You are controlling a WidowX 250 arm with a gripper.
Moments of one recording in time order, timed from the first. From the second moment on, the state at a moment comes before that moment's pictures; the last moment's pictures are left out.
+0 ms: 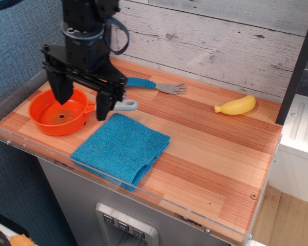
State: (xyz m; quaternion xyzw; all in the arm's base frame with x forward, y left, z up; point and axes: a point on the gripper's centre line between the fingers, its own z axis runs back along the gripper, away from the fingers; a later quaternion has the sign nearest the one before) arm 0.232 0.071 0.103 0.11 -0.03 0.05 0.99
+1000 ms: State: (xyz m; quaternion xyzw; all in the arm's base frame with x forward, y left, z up) arm 0.269 -0.075 0.139 0.03 -0.04 -0.09 0.99
